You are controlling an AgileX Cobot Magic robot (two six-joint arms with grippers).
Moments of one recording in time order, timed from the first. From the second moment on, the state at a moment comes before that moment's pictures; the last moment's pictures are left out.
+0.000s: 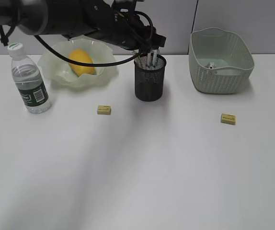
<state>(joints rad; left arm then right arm) -0.58 2.17 -1.74 -0.47 0.23 0.36 0.47 0.23 -0.51 -0.01 1.04 0.06</state>
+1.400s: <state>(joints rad) -0.58 1.92 -1.74 -0.27 1.03 0.30 0.47 0.23 -0.51 -0.01 1.04 0.06</state>
